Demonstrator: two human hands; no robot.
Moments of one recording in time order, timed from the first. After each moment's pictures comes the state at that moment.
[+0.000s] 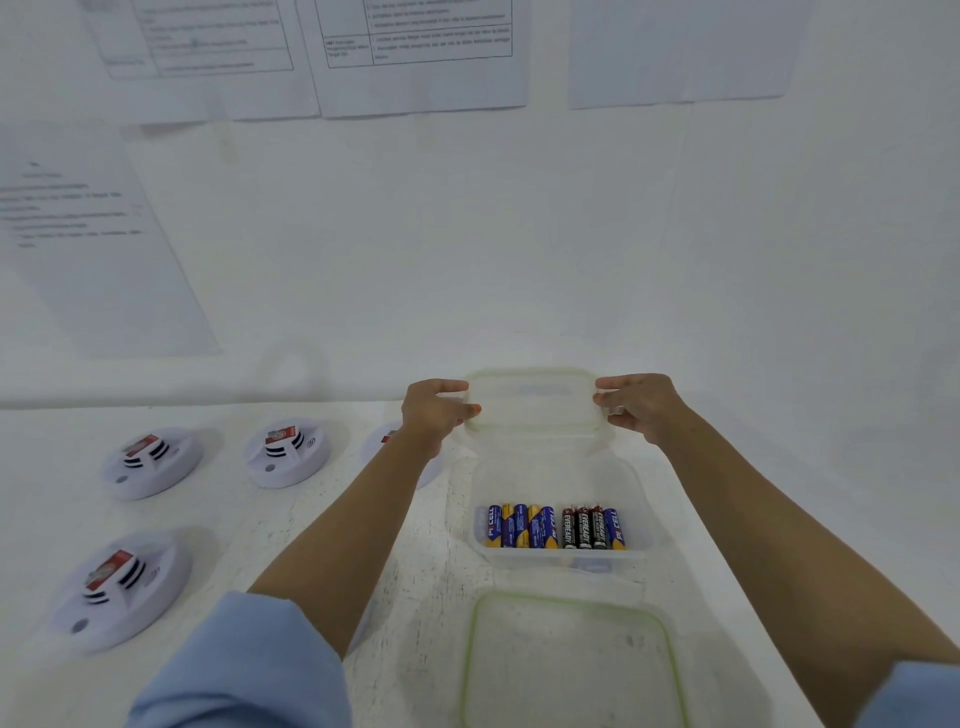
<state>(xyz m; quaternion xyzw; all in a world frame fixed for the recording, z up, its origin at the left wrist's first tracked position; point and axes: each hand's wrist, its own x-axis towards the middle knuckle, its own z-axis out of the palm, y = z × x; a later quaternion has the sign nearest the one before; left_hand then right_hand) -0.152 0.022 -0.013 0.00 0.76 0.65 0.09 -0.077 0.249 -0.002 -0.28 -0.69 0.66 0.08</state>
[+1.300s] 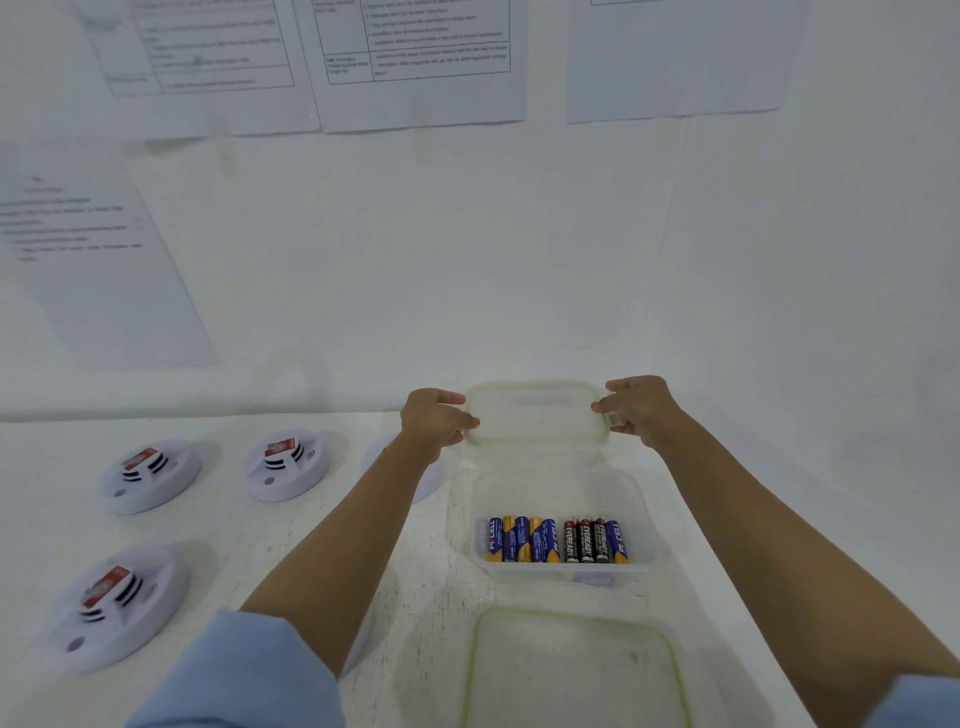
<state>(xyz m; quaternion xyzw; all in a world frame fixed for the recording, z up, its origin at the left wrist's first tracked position) -0.155 0.020 -0.005 -0.02 0.77 0.62 0.12 -0.086 0.245 0.006 -0.30 -0.69 0.66 0.09</state>
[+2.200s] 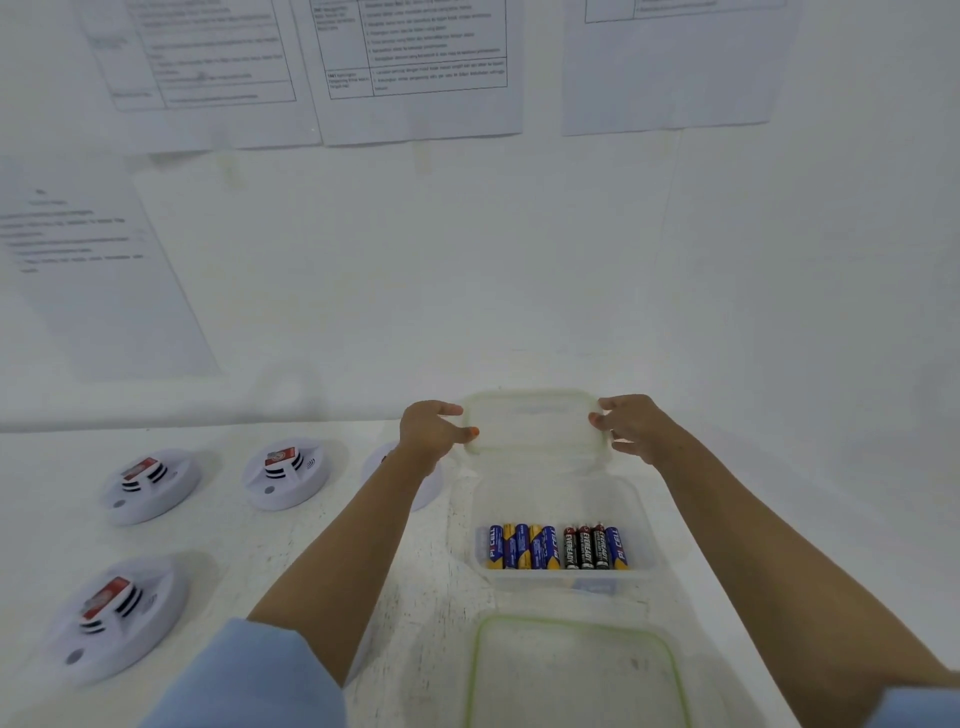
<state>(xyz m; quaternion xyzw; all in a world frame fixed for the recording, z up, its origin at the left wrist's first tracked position) -0.161 0.017 -0.017 0.02 0.82 0.56 0.10 -0.088 0.247 -0.010 -0.29 -0.72 0.63 0.03</state>
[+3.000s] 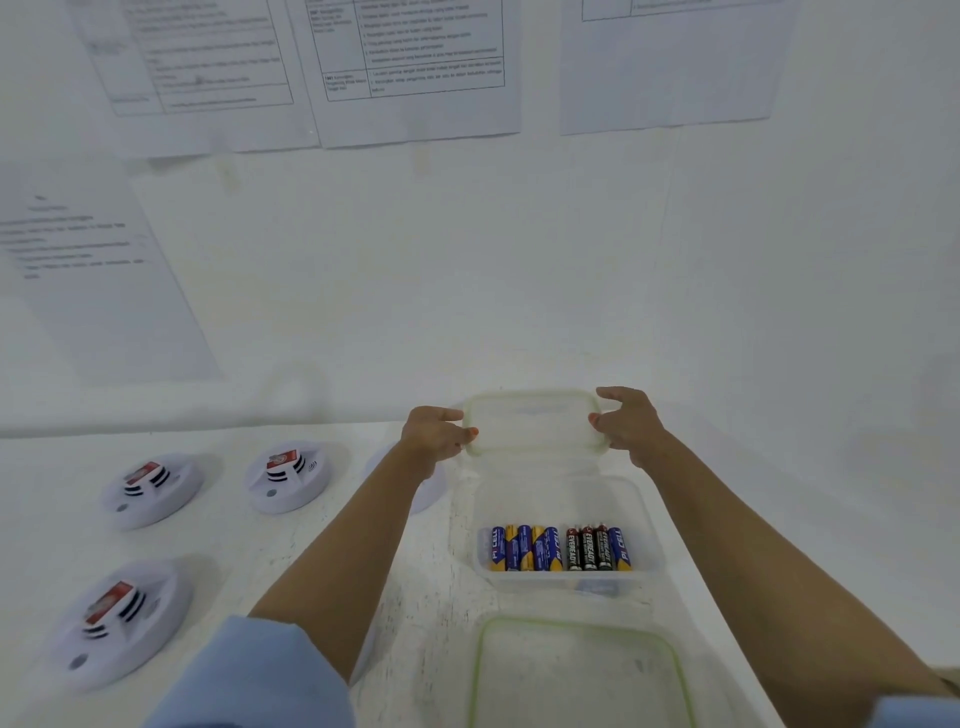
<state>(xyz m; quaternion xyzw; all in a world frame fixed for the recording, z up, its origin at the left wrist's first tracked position) -0.164 0.017 -0.017 -0.01 0.79 0.59 0.16 -0.088 0.237 -0.021 -0.27 -0.78 0.54 0.13</state>
